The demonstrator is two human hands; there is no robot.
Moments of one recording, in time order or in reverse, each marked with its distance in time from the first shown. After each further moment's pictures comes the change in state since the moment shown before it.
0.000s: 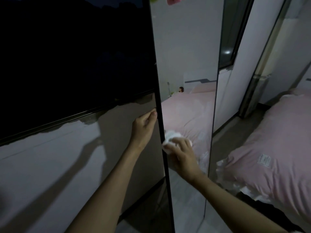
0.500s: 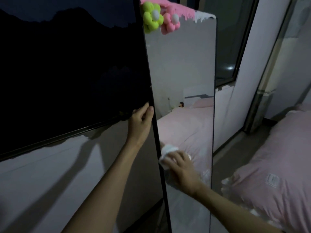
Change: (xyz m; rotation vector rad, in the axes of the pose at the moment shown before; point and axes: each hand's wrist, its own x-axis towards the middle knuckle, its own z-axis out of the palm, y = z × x) left_hand 0.040 0.042 -0.010 0.129 0.111 0.135; right_hand 0.023 0.007 -0.010 -0.070 -0.060 -0.225
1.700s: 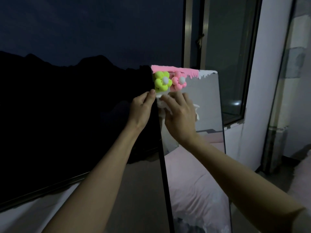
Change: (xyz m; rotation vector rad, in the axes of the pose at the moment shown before) left_hand 0.125 0.110 -0.031 -0.210 0.043 0.226; right_hand 0.267 0.018 -0.102 -0.196 0.550 0.001
